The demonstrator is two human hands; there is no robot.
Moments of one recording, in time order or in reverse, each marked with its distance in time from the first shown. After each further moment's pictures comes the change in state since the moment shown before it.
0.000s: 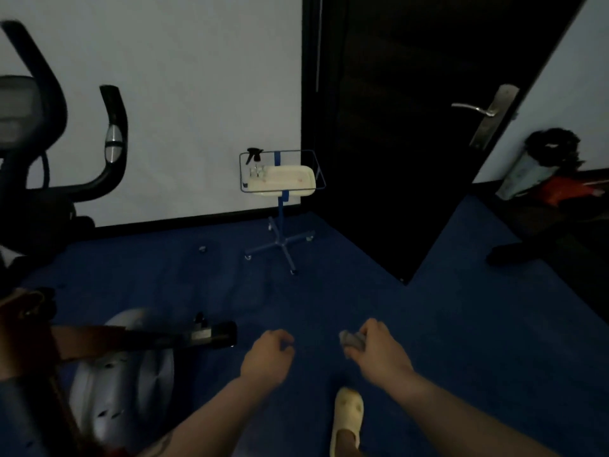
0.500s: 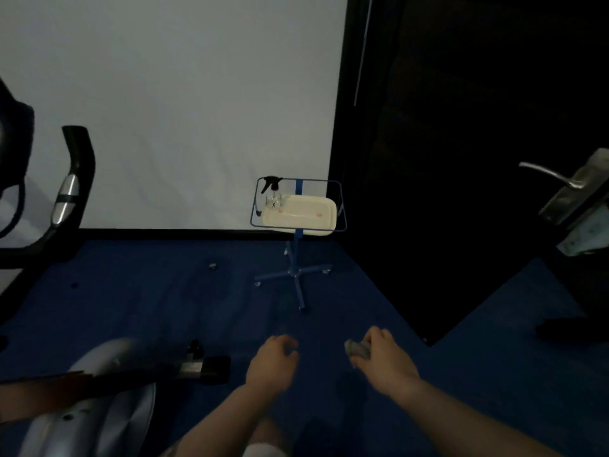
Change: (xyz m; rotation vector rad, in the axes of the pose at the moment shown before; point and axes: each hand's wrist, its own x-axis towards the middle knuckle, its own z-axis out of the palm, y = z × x) left_hand 0.174 0.097 -0.026 -0.098 0.114 -0.100; right_hand 0.216 -0.024 -0.096 -0.142 -0.122 -0.118
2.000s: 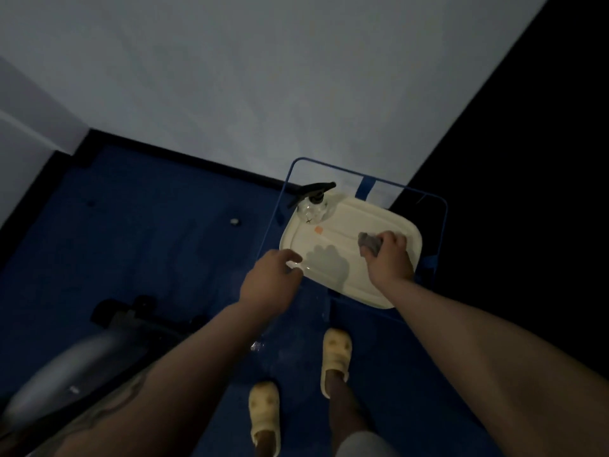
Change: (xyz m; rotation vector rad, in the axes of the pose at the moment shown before) left_hand 0.477 0.095 -0.157 -0.042 0.134 -0.299; right_hand 0.619 -0.151 -0.042 -0.012 -0.029 -0.025
